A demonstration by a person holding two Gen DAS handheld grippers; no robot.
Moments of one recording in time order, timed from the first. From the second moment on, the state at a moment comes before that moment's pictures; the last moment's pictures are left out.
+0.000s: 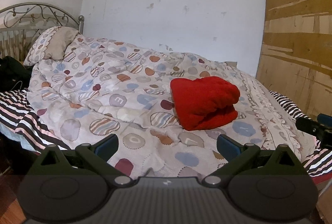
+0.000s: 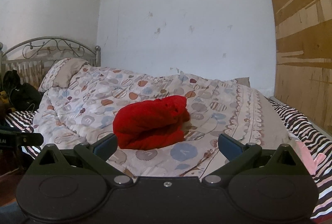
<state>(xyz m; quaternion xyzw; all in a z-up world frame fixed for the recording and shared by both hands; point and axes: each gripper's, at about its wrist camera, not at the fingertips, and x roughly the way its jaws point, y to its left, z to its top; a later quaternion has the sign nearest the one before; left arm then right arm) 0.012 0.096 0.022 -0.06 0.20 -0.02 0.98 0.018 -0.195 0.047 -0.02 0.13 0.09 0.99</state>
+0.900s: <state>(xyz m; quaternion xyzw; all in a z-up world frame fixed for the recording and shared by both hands) 0.009 0.095 0.022 -0.07 0.21 -0.02 0.98 0.022 -0.200 0.050 -0.02 0.13 0.09 0.99</state>
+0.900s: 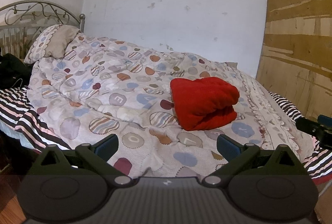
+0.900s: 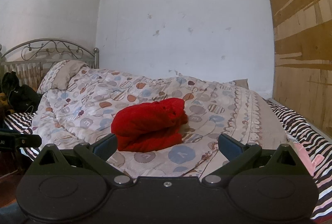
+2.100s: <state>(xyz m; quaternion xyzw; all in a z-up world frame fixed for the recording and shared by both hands) 0.007 0.091 0.023 -0.07 0.21 -0.02 0.98 0.021 -0.203 0.052 -0.02 0.13 0.09 0.99</state>
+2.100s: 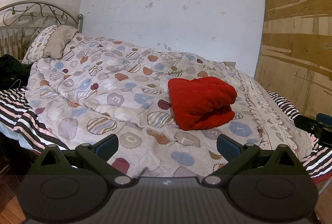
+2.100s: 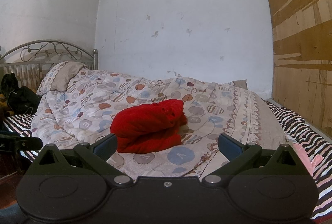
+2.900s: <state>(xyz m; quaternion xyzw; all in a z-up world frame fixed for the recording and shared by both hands) 0.008 0.088 0.024 -0.07 0.21 -0.02 0.98 0.021 -0.202 0.052 -0.02 0.13 0.09 0.99</state>
